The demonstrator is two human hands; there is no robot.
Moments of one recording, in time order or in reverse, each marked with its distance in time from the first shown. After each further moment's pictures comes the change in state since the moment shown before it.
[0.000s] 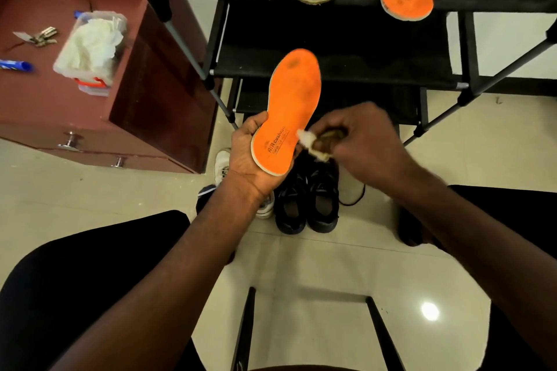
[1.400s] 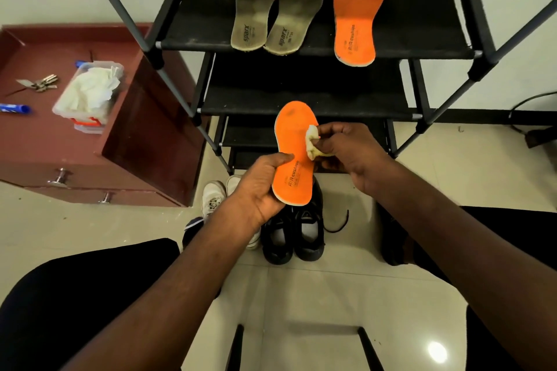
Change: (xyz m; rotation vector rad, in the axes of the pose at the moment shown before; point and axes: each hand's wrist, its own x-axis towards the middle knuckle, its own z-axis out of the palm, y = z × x) left_hand -0.011 -0.028 0.030 0.387 0.027 -0.102; right_hand 0.019 0.021 -0.024 0.582 0.157 0.469
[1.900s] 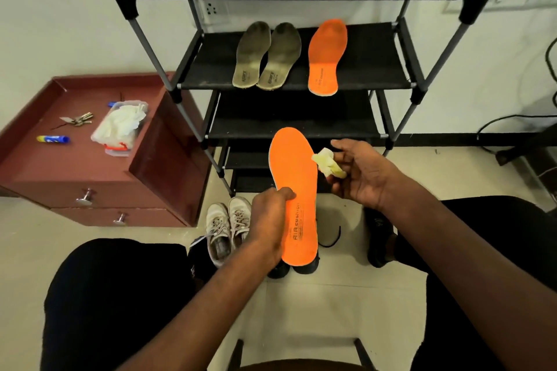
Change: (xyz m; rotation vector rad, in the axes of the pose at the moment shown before) left_hand -0.103 -0.060 0.031 0.332 0.229 0.289; right_hand -0.080 -0.003 -0.051 0.336 -0.093 0.189
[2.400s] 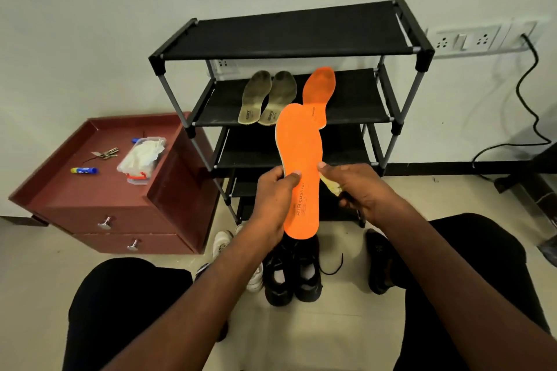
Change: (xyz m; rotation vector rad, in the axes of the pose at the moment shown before) left_hand -0.027 0.058 0.028 0.132 -0.054 0.350; right_hand -0.035 -0.010 -0.014 -0.269 0.072 -0.335
